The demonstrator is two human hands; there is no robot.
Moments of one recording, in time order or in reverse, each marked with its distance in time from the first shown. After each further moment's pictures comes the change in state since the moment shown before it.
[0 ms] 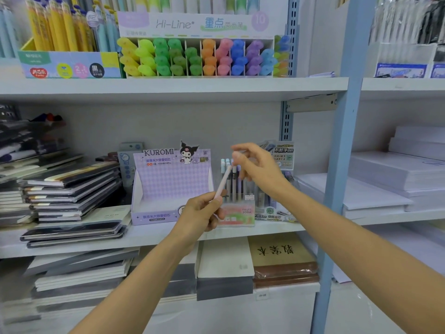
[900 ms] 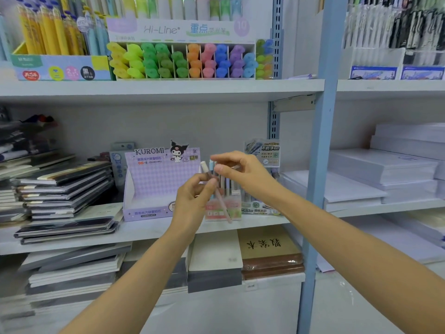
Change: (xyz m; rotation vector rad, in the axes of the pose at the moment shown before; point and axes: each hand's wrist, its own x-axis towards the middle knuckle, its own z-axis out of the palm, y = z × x) left_hand -0.010 0.021 0.028 0.015 0.193 0.233; right_hand -0.033 -0.025 -0.005 -0.022 -0.137 -0.065
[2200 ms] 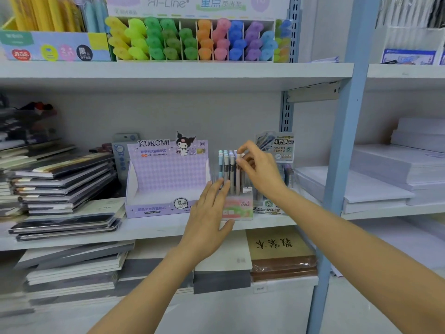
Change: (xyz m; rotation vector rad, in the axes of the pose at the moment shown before) left_hand 0.002 -0.066 -0.010 1.005 -0.291 0.257; right_hand 0.030 0.064 0.006 -0.438 0.247 -0.062
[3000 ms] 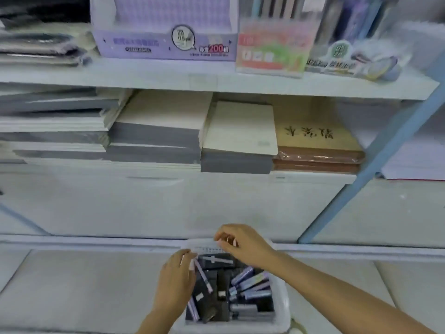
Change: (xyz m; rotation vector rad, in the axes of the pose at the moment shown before) left_hand -0.331 -0.057 0.211 0.000 -0.383 -0.622; right_hand -0.350 0.062 0.165 0.239 -0.971 0.307
